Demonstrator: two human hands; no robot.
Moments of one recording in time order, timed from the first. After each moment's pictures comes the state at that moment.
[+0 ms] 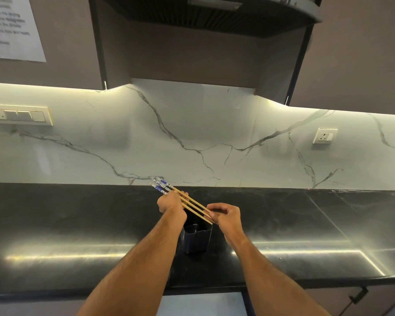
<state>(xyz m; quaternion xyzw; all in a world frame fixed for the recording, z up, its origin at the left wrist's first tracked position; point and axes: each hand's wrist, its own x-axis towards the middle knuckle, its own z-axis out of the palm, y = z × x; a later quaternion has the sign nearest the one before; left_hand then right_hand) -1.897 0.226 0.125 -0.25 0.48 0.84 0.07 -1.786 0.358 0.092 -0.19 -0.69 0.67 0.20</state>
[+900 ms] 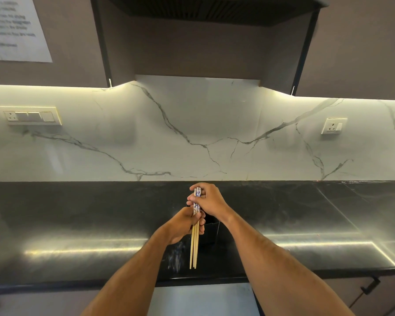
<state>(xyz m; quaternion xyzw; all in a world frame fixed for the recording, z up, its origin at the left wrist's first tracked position) -1.845 0.174 0.095 0.25 0.68 0.60 0.34 -1.818 0.313 0.138 -0.06 -0.83 0.55 0.12</state>
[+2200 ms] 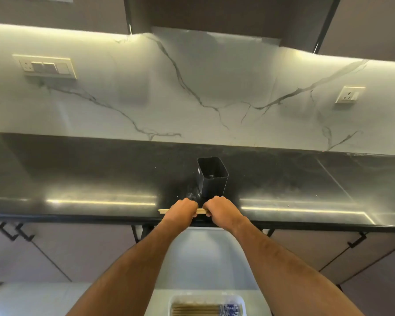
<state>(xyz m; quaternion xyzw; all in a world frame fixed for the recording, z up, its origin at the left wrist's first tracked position) -1.783 0.114 0.013 0.34 0.93 0.06 0.10 -1.711 0.259 0.041 0.02 -1.00 0.03 -0.05</state>
